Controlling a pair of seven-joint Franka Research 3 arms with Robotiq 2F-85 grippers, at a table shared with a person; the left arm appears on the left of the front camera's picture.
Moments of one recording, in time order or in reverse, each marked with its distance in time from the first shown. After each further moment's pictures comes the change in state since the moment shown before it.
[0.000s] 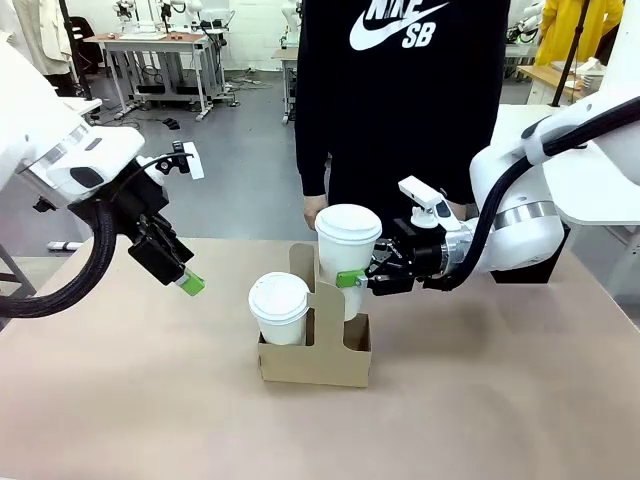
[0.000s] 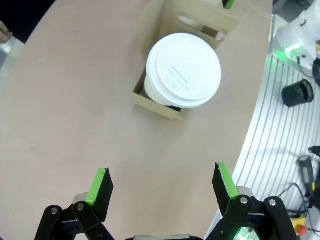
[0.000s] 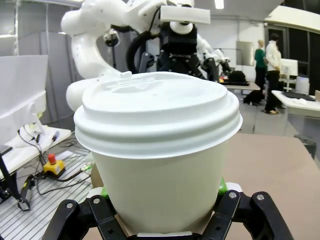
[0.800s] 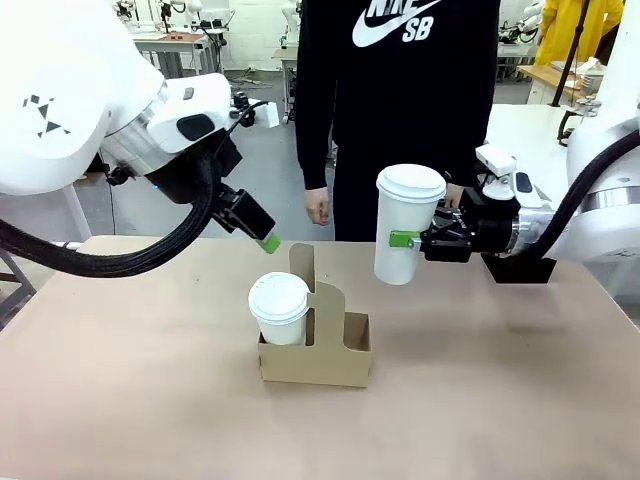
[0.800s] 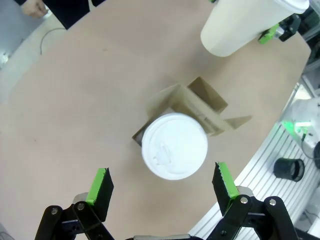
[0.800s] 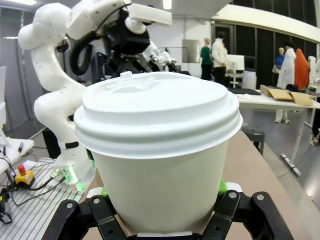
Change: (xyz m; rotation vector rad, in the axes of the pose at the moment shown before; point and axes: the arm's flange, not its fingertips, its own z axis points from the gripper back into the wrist) left arm 0.090 -0.047 -0.003 0.181 -0.050 0.311; right arm 0.057 0.045 0.071 -0.286 0.008 0.051
